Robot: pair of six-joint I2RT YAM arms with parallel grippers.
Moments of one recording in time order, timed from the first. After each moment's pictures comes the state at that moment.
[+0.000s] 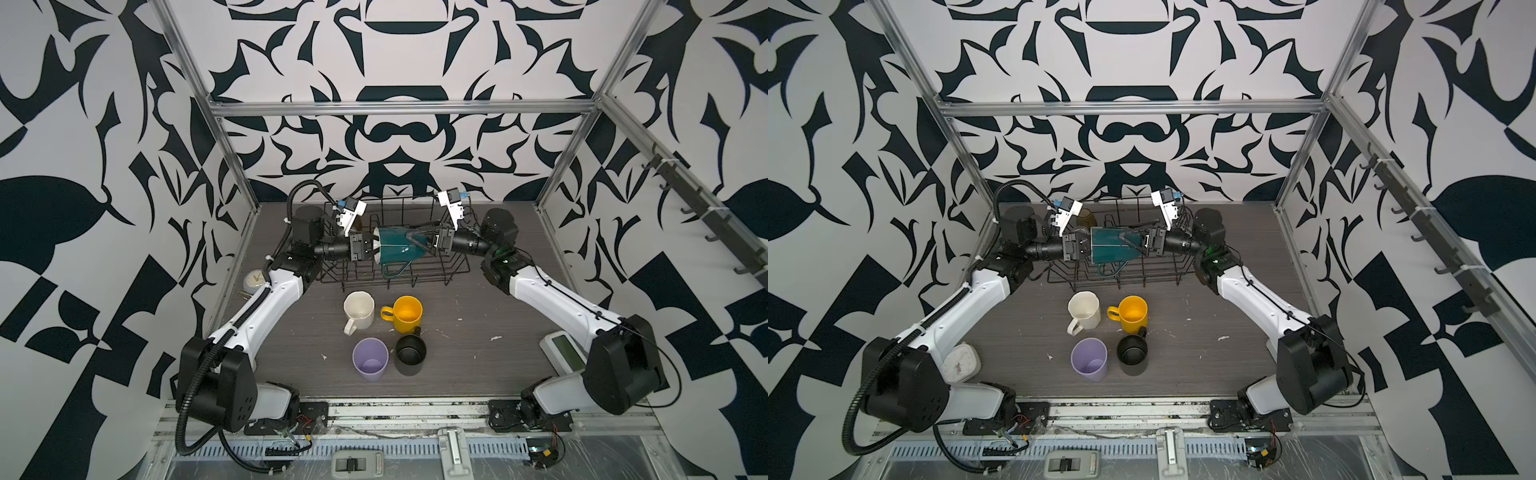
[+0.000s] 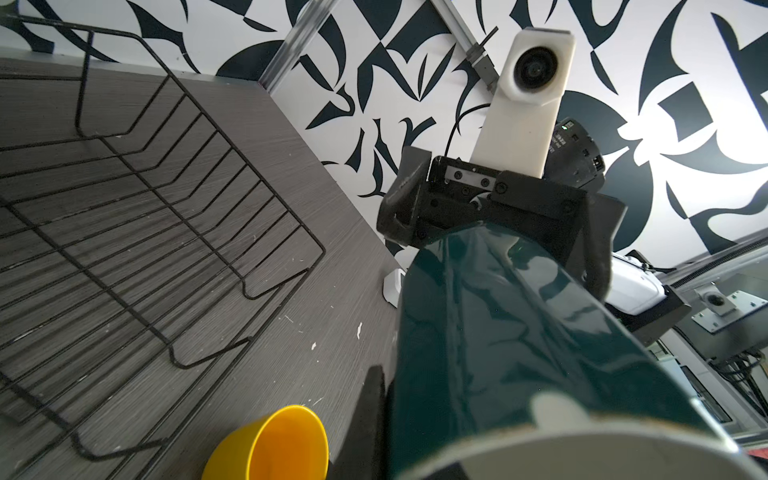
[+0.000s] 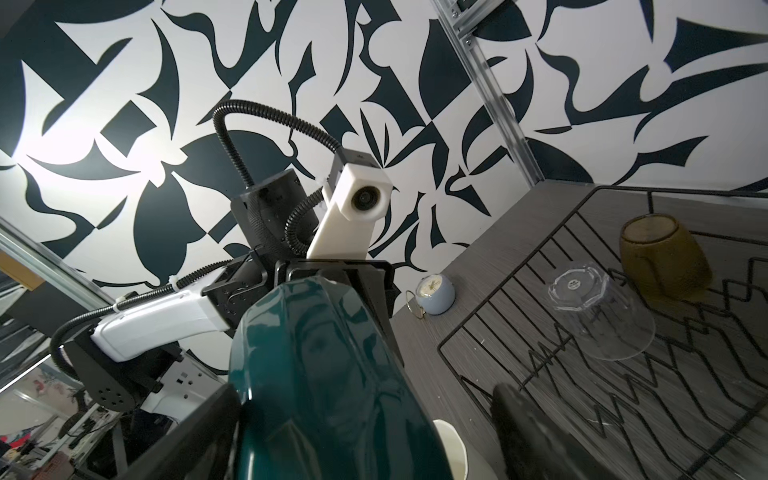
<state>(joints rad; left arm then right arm) -0.33 1.37 1.08 0.04 1.08 -0.58 0.43 1.44 1.07 0.43 -0.92 0.70</state>
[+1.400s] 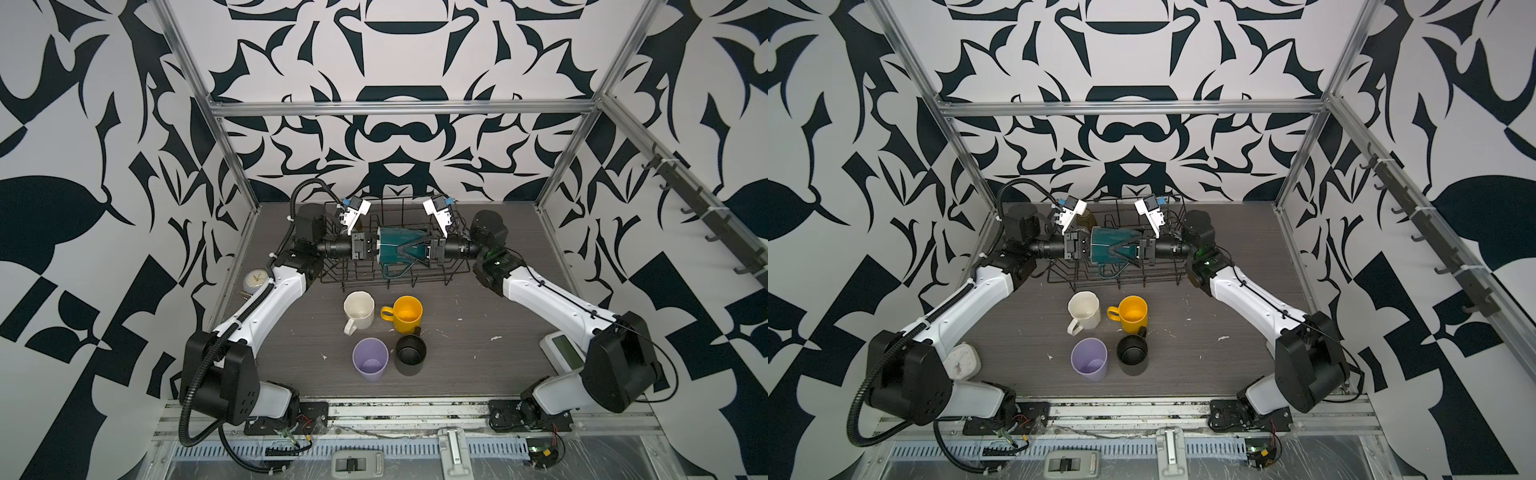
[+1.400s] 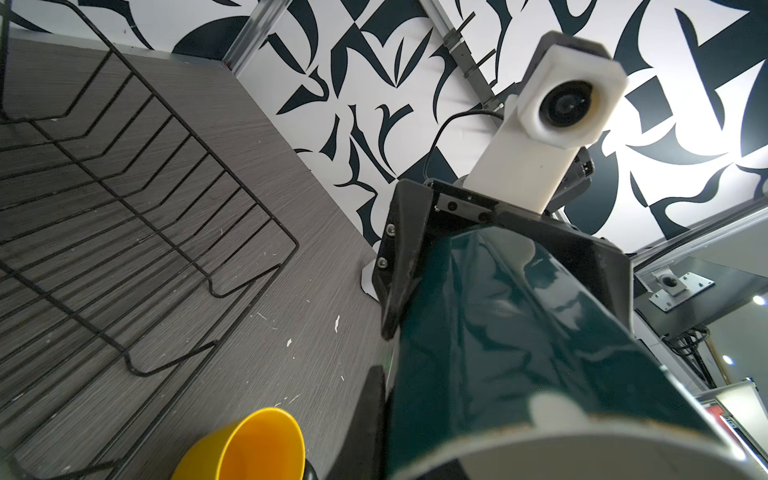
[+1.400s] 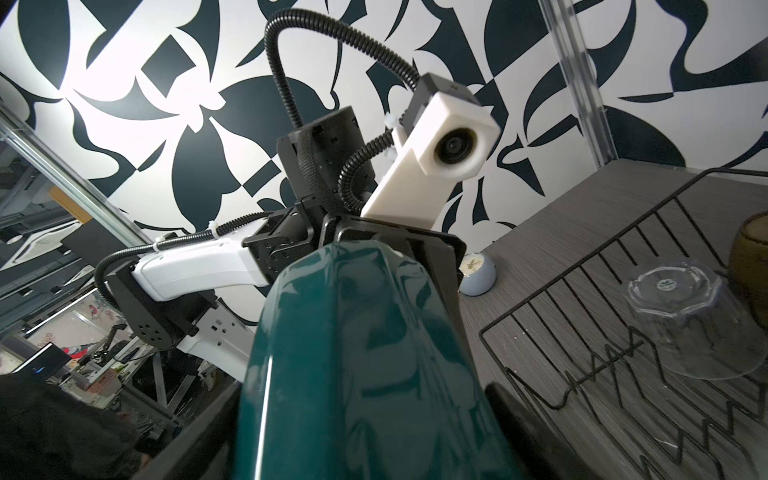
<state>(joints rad) -0.34 1.40 1.10 0.08 1.15 -0.63 0.51 1.46 1.09 0.42 -1.03 0.65</state>
